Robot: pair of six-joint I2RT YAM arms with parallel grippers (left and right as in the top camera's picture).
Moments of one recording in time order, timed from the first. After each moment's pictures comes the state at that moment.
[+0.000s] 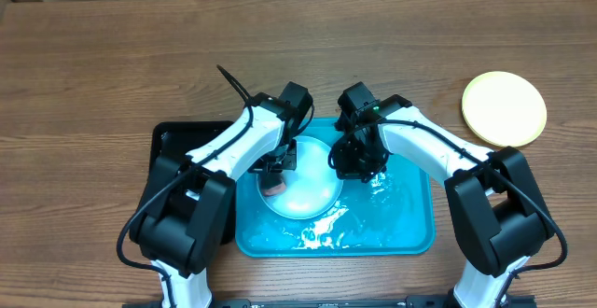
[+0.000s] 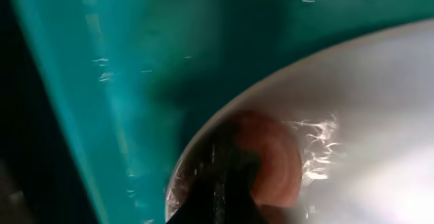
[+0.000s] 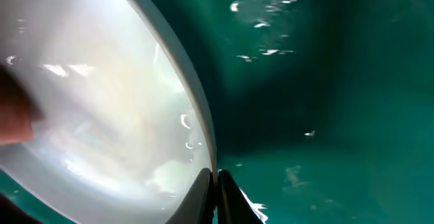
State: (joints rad) left arm -0.48 1.96 1.29 -1.00 -0.19 -0.53; right arm 0.49 1.92 1.24 -0.88 -0.33 0.33
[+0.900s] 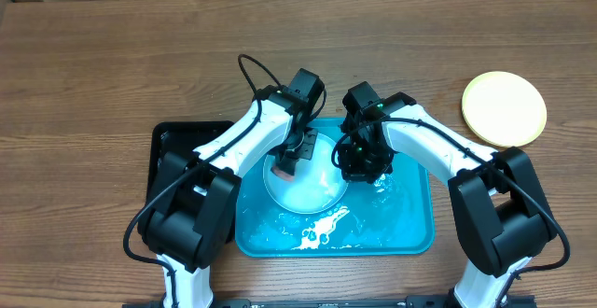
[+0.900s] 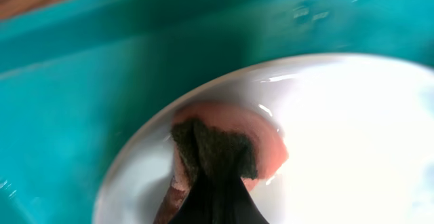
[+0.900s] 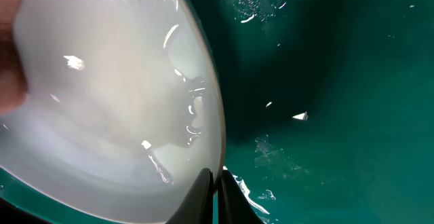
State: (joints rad) left arm -0.52 1.99 1.38 -0.85 0.02 -0.27; right arm 0.48 1.91 1.24 -0.94 -0.31 0.33
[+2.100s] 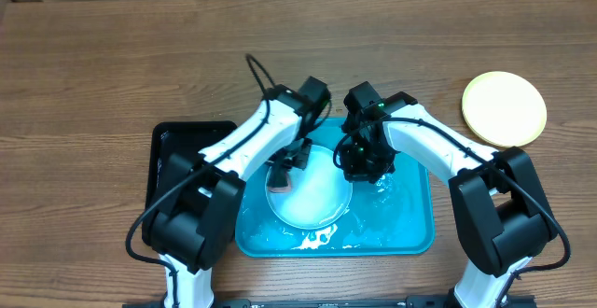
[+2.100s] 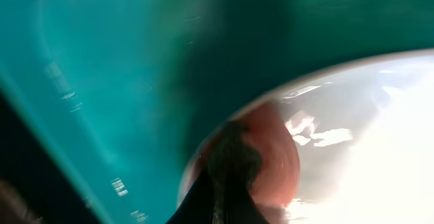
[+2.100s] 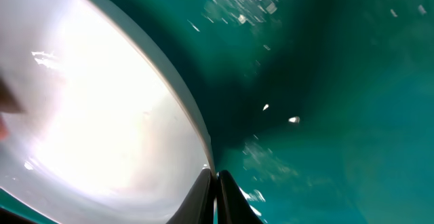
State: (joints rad) left arm -0.53 2.00 1.42 -1.09 -0.16 -0.35; right arm 0.47 1.91 1.24 -0.95 -0.30 0.31
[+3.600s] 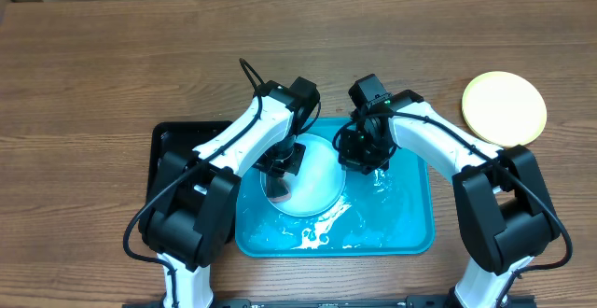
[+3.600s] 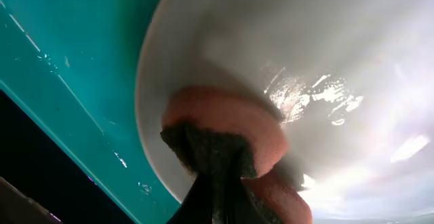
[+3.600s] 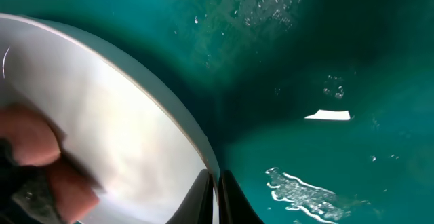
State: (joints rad) left arm -0.52 2.00 1.42 -1.18 -0.07 -0.26; right arm 0.44 1.91 1.24 -0.83 -0.37 0.61
